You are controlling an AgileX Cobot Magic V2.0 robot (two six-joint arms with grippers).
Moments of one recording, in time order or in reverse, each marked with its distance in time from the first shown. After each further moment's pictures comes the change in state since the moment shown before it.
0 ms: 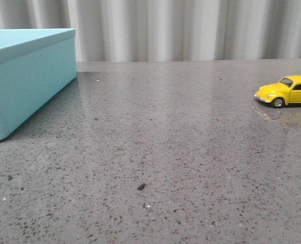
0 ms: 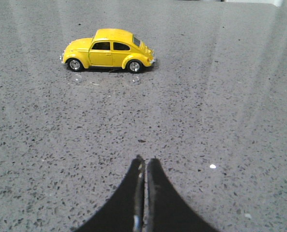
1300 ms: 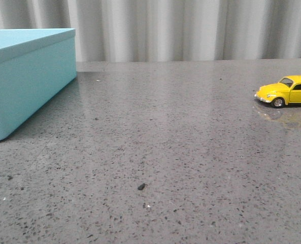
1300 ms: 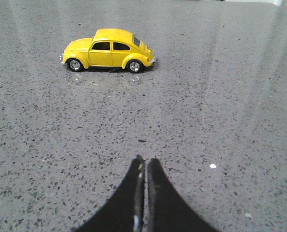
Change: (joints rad) left arm 0.000 0.000 0.000 0.000 -0.005 0.000; right arm 0.000 0.000 0.000 0.000 0.000 0.002
